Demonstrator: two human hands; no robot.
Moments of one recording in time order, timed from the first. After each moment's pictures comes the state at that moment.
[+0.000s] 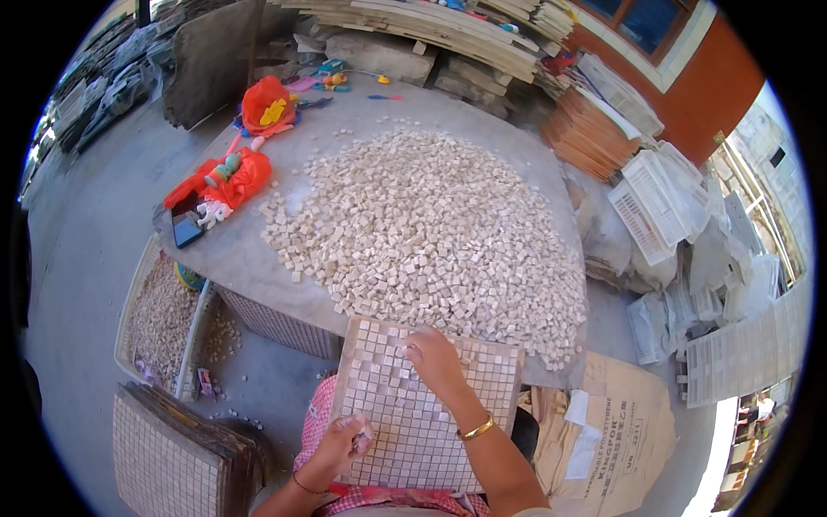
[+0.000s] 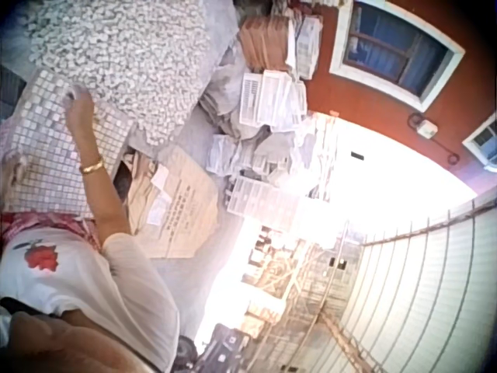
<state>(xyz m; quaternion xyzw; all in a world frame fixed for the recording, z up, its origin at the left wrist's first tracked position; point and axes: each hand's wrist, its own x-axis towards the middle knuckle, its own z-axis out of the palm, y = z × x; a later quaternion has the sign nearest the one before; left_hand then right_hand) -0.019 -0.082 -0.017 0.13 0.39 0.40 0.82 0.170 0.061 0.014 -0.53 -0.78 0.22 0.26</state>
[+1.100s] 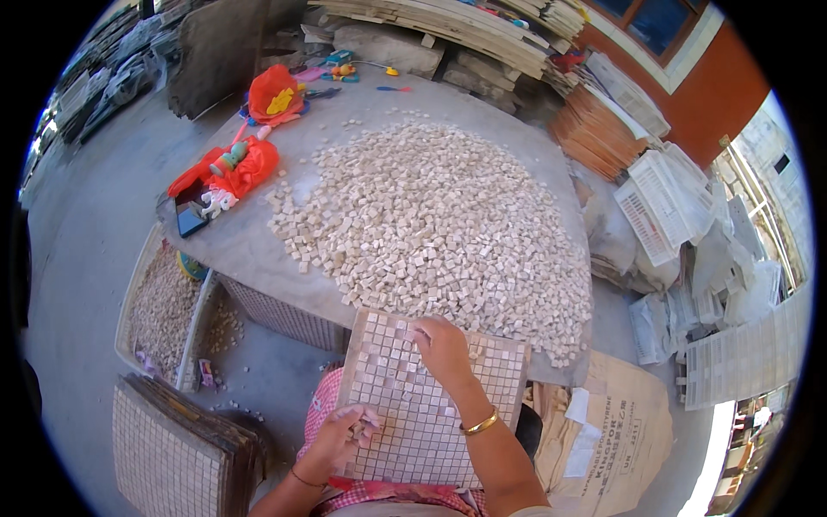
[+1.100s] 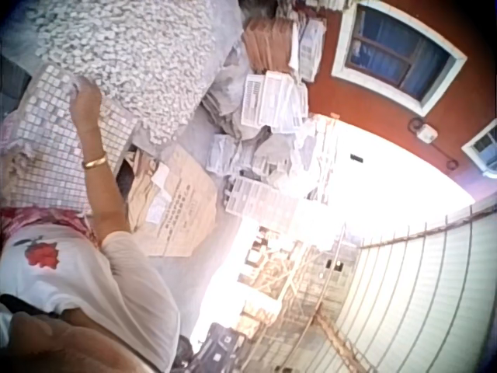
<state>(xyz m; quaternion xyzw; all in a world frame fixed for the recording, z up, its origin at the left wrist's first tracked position) -0.030 -0.081 -0.017 0.09 0.37 0.41 0.83 0.155 0.064 0.029 -0.54 -0.77 0.21 0.26</state>
